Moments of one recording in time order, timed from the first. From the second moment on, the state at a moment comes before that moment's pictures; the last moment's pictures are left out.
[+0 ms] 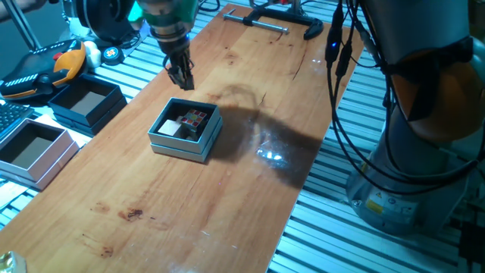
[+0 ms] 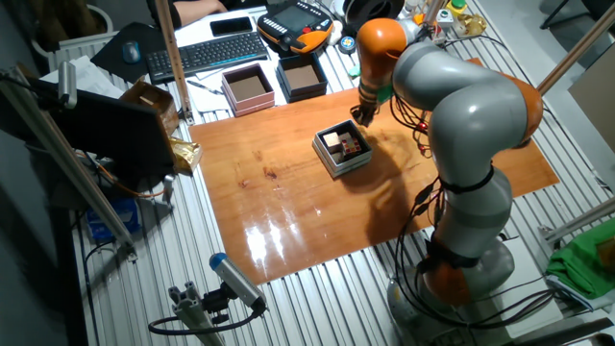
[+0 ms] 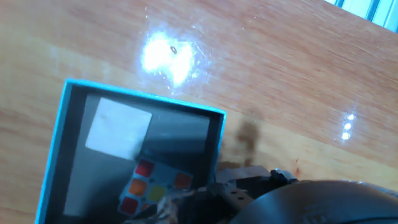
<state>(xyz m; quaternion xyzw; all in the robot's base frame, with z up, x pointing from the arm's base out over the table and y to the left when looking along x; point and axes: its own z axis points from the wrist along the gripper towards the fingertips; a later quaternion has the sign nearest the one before) 0.588 -0.024 0.148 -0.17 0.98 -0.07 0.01</state>
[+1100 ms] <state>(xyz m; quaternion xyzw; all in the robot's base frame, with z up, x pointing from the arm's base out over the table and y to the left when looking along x) 0.594 0.032 0.141 -0.11 0.99 -0.03 -0.02</state>
